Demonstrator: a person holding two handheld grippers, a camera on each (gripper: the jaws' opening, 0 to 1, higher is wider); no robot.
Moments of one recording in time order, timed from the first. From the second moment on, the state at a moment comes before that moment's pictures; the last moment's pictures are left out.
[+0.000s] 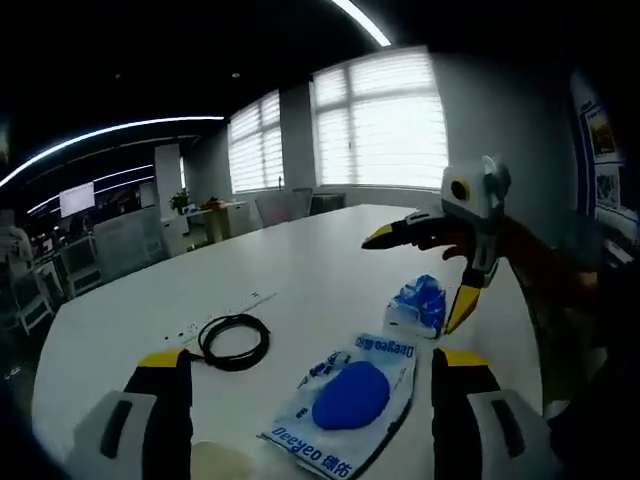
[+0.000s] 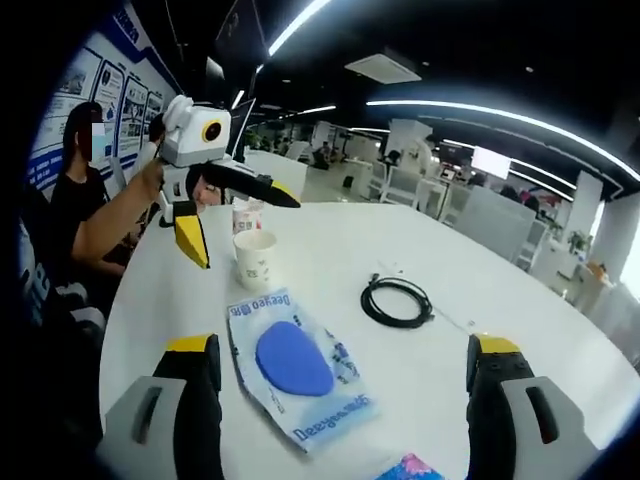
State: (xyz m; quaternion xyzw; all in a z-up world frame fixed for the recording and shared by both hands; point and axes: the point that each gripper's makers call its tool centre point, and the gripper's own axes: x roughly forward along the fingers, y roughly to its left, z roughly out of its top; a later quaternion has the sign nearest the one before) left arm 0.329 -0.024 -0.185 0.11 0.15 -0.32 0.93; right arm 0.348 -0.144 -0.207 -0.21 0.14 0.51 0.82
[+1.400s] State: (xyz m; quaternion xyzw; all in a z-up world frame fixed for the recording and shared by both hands) left arm 0.467 0.017 -0.249 0.08 0.29 -0.21 0.93; right arm 0.494 -0.094 -0.247 -0.23 0.24 0.44 0.84
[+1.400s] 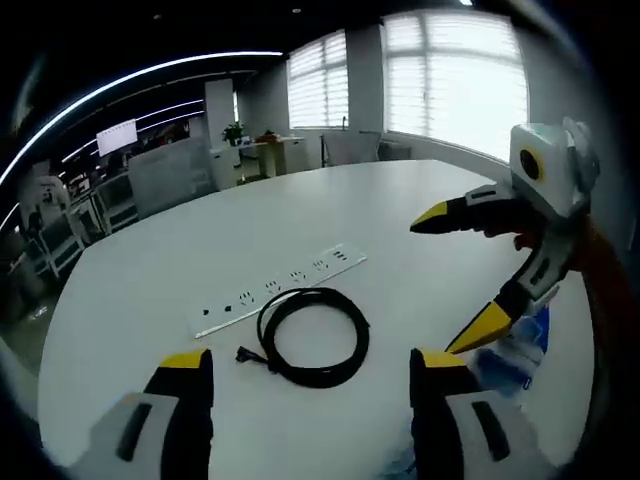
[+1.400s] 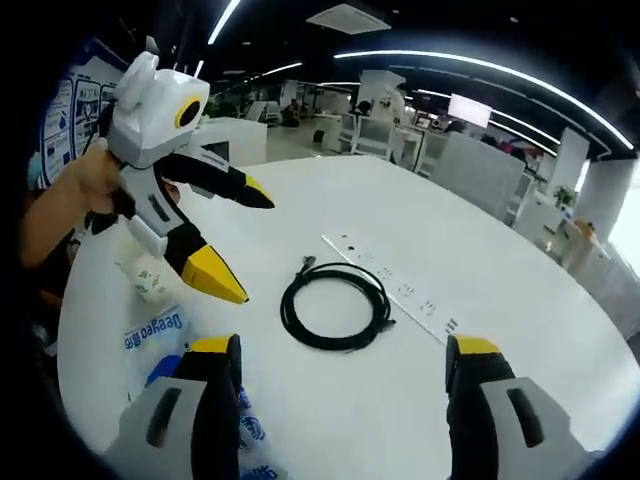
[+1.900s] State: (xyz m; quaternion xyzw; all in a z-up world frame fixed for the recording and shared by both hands) left arm 0.500 0.013 -0.283 0.11 0.32 -0.18 0.92; right arm 0.515 -0.084 -0.276 -0.23 0.25 0.41 0.84
